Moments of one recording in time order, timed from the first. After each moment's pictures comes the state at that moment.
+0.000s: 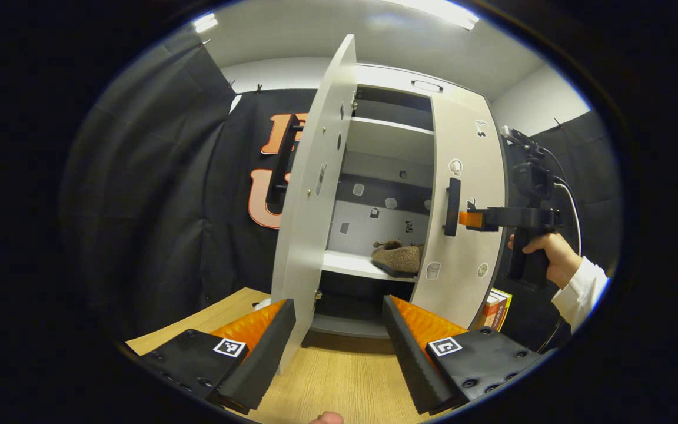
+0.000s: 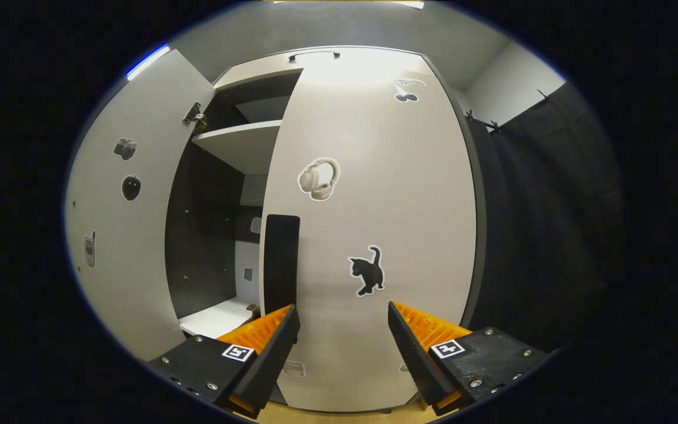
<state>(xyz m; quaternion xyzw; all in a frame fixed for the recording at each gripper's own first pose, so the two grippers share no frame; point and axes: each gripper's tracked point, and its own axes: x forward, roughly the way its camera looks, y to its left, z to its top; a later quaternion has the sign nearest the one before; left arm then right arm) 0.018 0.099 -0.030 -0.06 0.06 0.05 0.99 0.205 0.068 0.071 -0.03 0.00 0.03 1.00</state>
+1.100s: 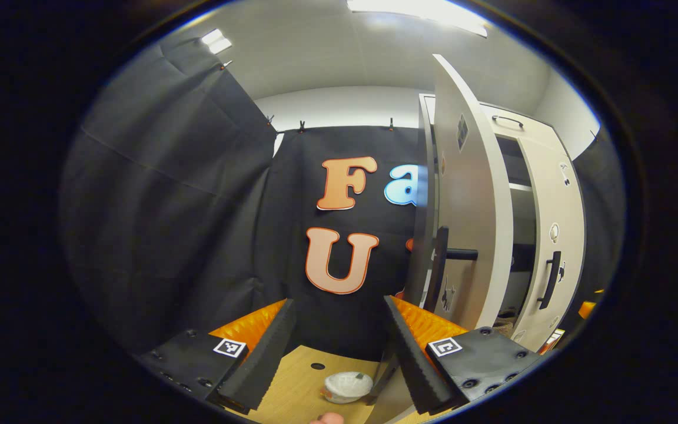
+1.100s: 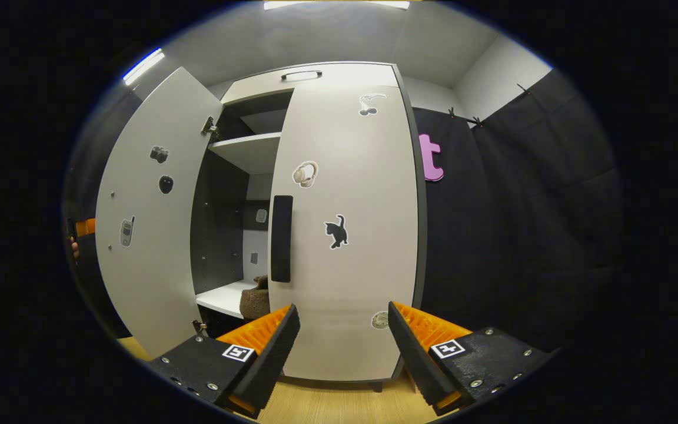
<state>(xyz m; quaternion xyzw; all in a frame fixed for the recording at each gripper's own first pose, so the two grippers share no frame) 0.128 0.268 0.095 -0.02 -0.03 0.16 0.99 0.100 0.025 0.045 -0.03 0.01 0.02 1.00</state>
